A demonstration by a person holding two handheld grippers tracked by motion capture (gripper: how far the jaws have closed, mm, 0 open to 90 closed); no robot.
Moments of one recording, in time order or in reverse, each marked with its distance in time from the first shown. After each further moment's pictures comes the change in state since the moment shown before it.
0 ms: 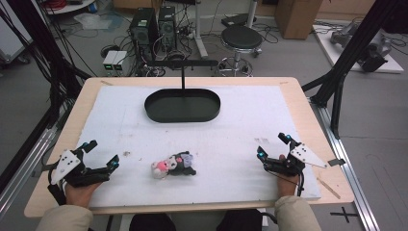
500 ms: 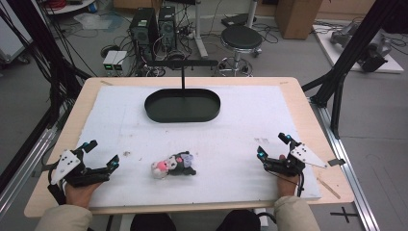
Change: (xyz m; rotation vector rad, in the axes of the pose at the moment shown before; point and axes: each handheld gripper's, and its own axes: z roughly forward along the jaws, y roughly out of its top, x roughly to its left) left arm 0.000 0.000 0.001 0.003 -0.004 -0.003; right arm 0.000 0.000 0.000 -0.001 -0.002 0.004
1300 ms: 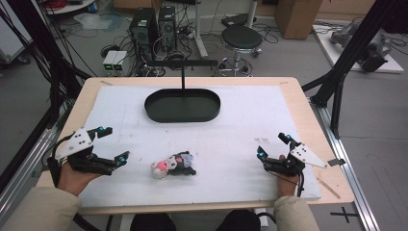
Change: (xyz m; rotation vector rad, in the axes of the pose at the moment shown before) left arm -0.022 0.084 0.032 0.229 -0.293 0.144; right arm 0.000 0.000 0.000 0.000 0.002 -0.002
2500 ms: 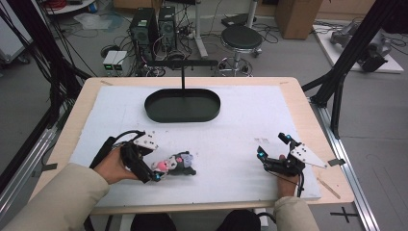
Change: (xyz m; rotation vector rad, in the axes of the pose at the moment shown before) left arm -0.048 0.020 0.108 0.612 -0.370 0.152; right arm 0.000 0.000 0.000 0.000 0.001 -0.001
